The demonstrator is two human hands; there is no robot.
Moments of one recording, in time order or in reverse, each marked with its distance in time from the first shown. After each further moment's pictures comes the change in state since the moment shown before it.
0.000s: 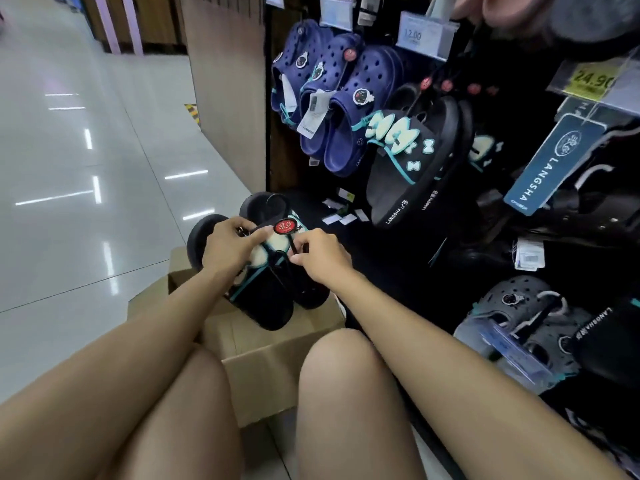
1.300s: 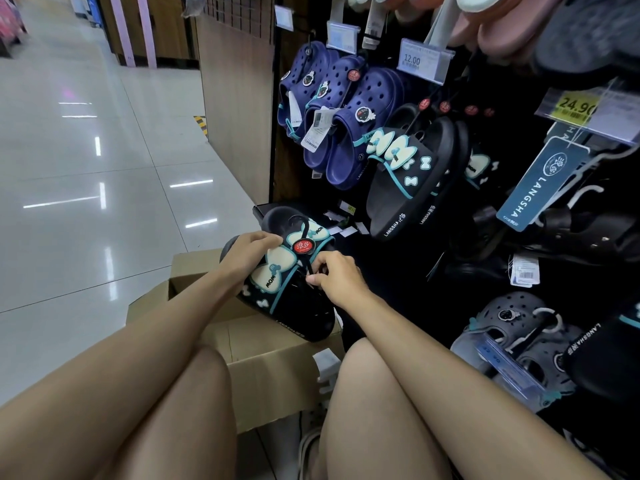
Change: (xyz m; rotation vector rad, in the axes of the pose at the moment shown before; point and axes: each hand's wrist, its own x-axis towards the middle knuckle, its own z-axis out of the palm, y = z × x) left_hand -0.012 0.022 0.013 -0.281 -0.283 -0.146; right_hand -0.012 0.032 -0.003 0.061 0.013 0.017
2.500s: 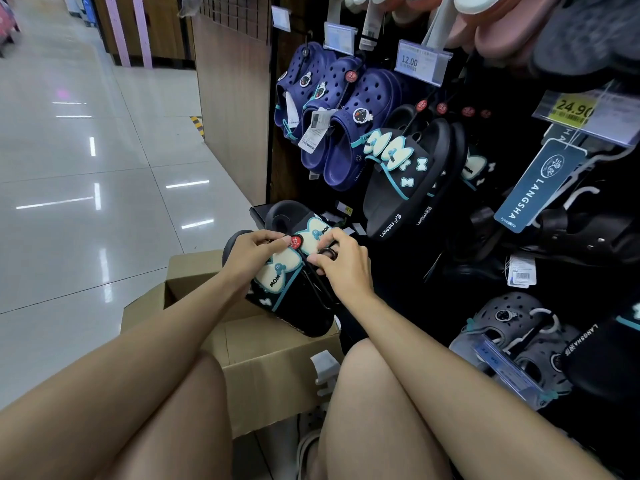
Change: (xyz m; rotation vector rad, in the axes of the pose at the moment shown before) left_hand -0.002 -0.001 0.009 -0.102 0.024 0.079; right_hand 0.002 -0.001 -0.007 0.279 0.287 -0.060
